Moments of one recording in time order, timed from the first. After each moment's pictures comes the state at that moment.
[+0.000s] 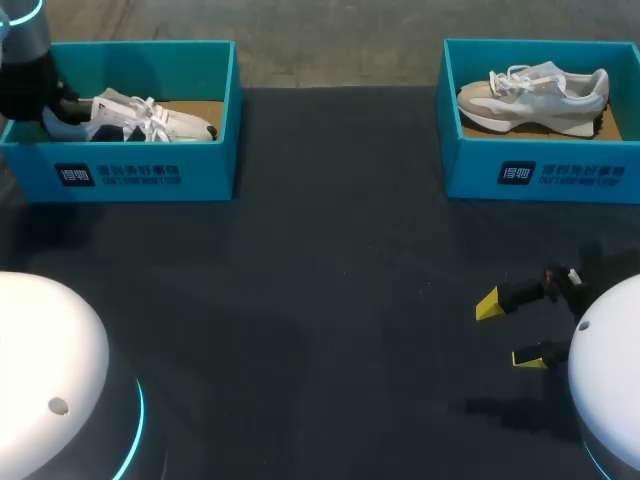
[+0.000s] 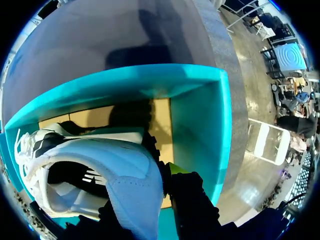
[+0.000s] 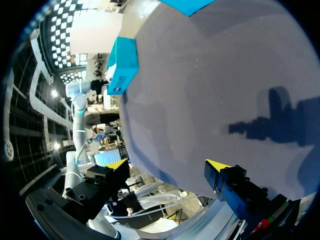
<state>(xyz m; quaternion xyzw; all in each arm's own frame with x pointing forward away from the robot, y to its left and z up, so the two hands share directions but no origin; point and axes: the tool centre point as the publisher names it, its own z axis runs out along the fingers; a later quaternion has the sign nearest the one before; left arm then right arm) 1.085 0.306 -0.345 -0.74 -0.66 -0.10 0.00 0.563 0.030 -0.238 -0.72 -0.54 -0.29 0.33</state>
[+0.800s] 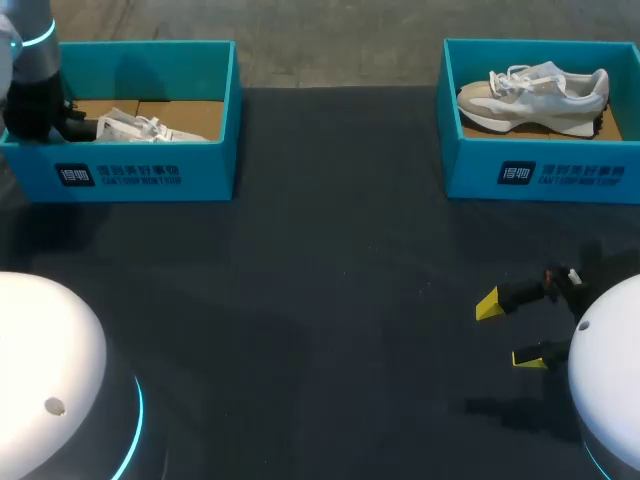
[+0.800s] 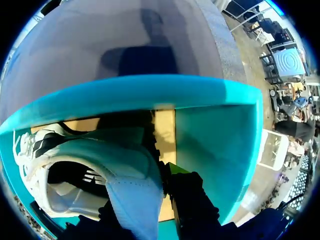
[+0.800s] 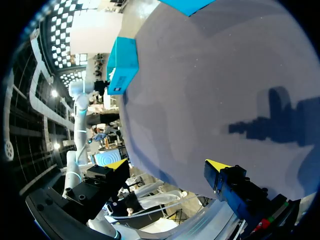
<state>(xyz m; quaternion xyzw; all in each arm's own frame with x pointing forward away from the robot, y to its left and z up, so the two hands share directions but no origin) 1.071 0.305 -0.373 -0.73 -0.67 -0.10 0.03 0.563 0.030 -0.238 -0.72 -0.54 -0.29 0.33</state>
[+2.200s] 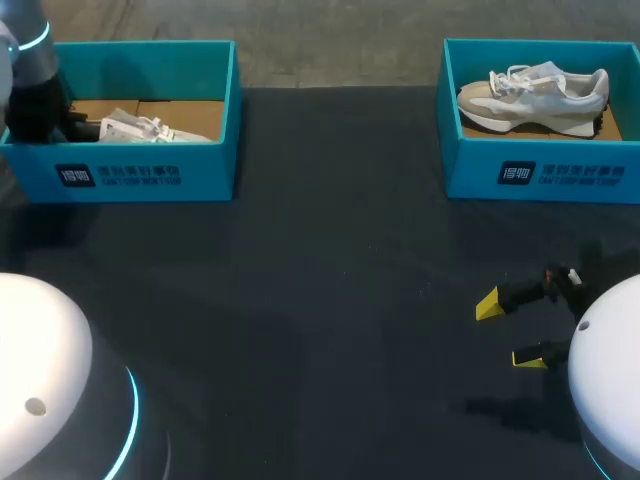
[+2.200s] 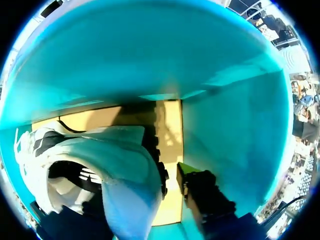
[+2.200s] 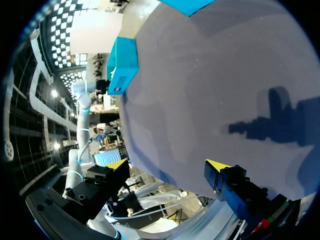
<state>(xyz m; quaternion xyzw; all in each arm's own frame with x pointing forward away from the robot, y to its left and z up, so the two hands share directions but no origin) 1.082 0.303 -0.390 -0.73 -0.68 -0.07 0.00 0.563 0.030 -0.238 -0.72 -0.54 -0.29 0.33</state>
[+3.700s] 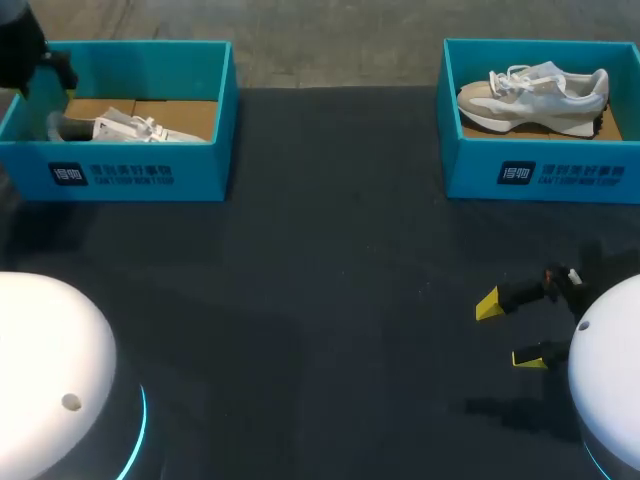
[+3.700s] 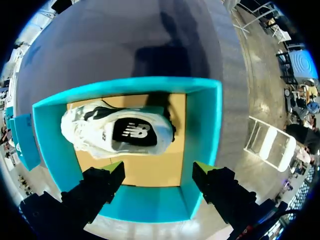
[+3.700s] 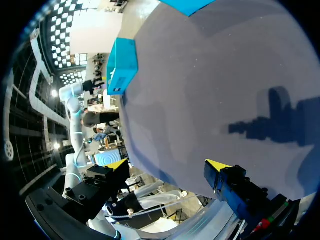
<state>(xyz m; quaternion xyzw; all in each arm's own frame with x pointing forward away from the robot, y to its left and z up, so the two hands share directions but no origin) 1.096 0.288 -0.272 -0.71 -0.69 -0.08 -0.06 0.563 0.030 -0.238 -0.72 -0.54 -0.29 0.33</state>
